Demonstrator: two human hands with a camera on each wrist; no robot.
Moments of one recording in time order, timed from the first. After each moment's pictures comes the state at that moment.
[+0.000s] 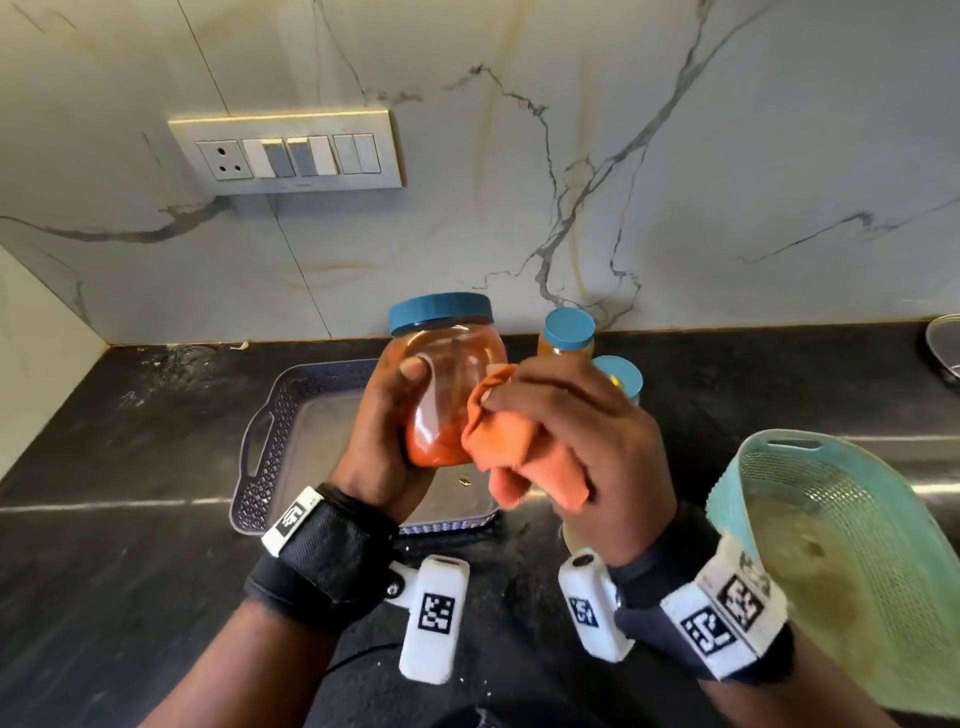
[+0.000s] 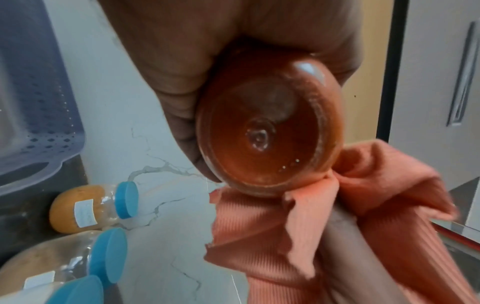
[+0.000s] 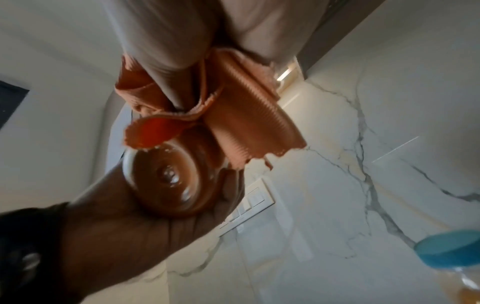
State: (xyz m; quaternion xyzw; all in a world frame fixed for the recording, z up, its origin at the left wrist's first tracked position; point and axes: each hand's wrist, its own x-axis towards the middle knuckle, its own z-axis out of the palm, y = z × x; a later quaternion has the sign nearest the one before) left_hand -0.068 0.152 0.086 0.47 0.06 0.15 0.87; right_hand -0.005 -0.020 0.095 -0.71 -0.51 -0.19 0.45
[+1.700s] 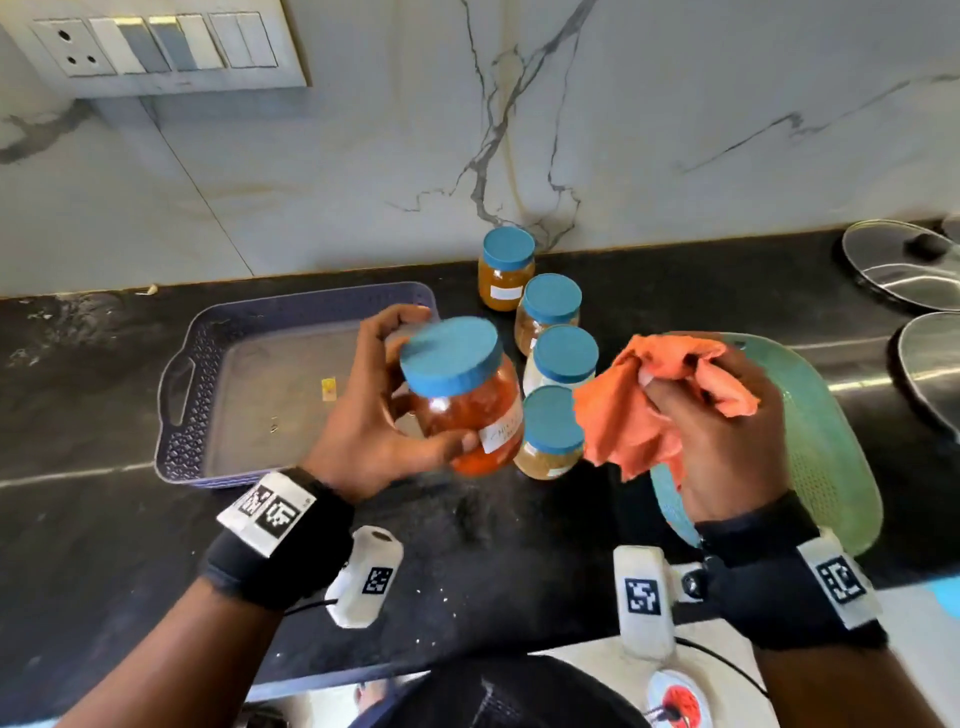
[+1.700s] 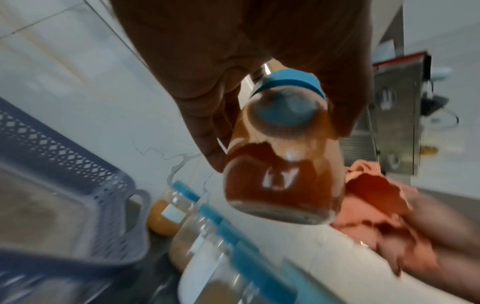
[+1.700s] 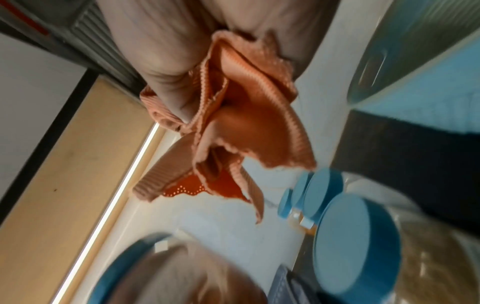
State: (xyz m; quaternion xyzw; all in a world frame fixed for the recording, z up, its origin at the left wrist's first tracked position) left_hand -0.090 0.131 0.027 0.74 0.00 0.11 0.66; right_hand -0.004 -0.131 0.049 -0.69 -0.15 -0.07 0.71
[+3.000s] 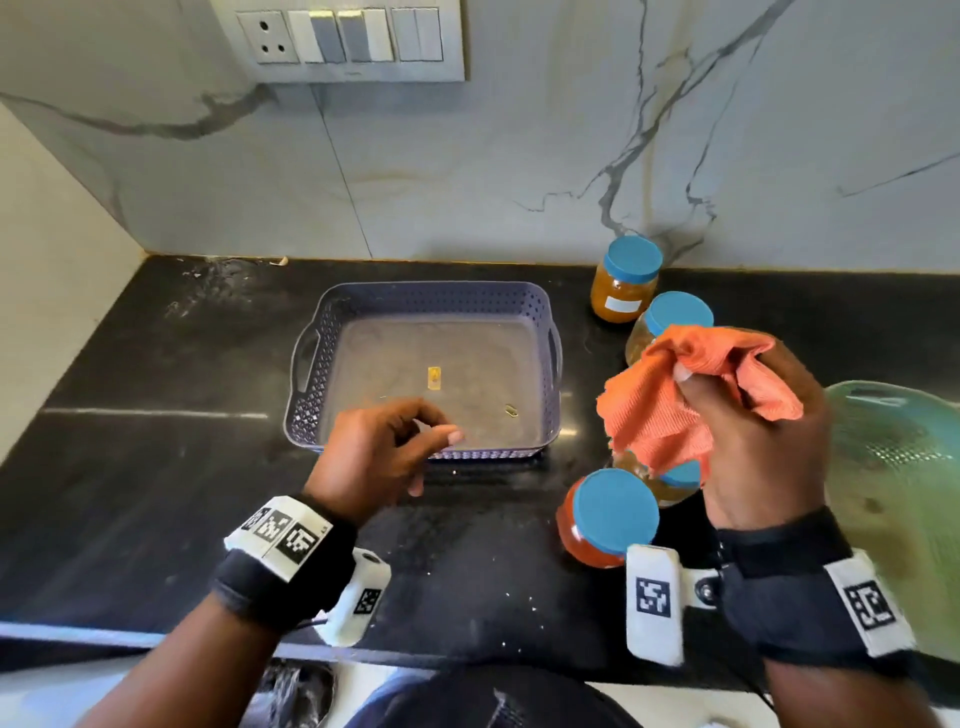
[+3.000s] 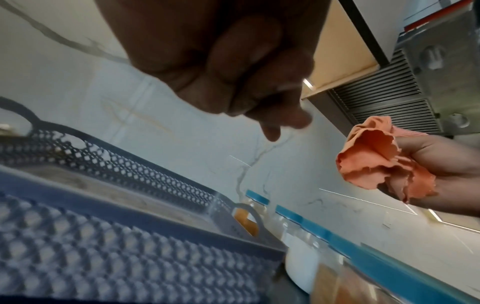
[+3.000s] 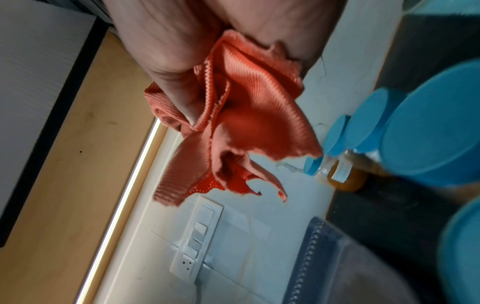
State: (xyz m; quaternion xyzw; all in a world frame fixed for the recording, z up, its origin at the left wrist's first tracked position) left_hand -0.159 0.205 0.014 0.85 0.20 0.10 0.48; right_hand -0.010 -0.041 0.046 -0.69 -0.17 -0.06 0.70
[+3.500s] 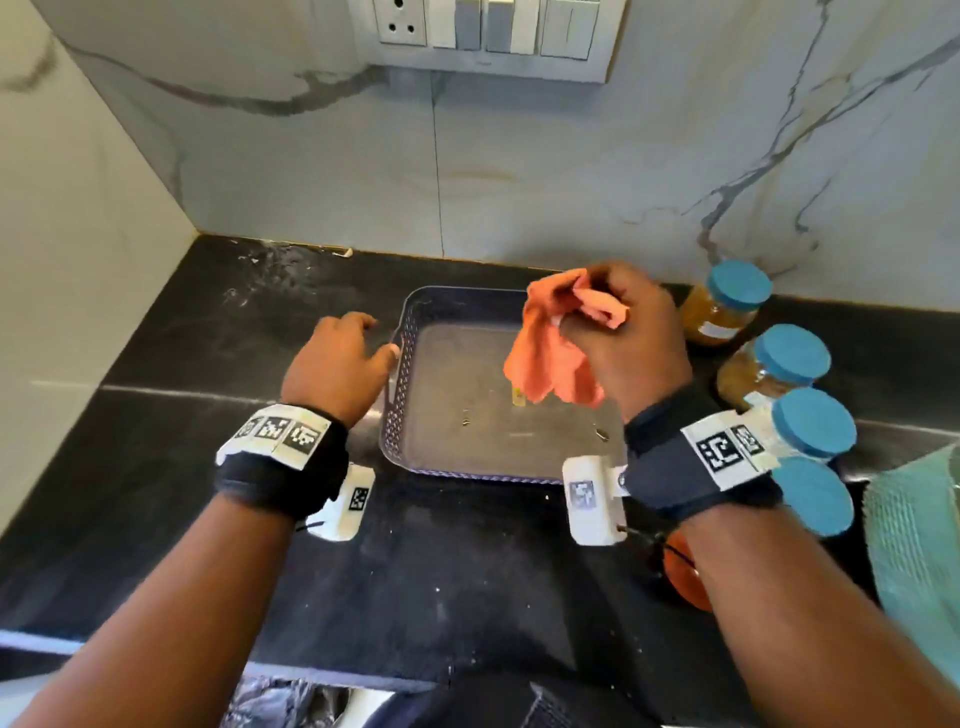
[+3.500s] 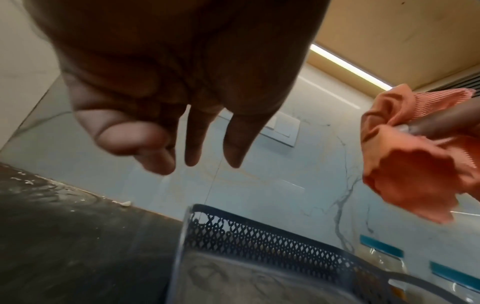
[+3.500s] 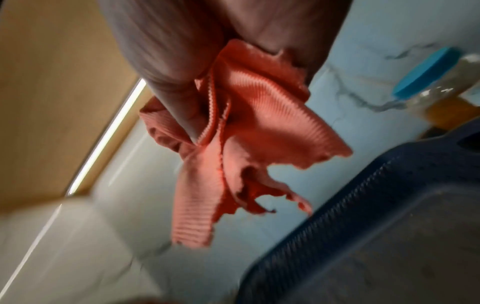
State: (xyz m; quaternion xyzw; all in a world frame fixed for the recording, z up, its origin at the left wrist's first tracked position) left_hand -0.154 0.402 0.002 0.90 0.36 0.04 0.24; right_hand -0.005 0.177 0.047 -0.78 -0.29 0.05 0.55
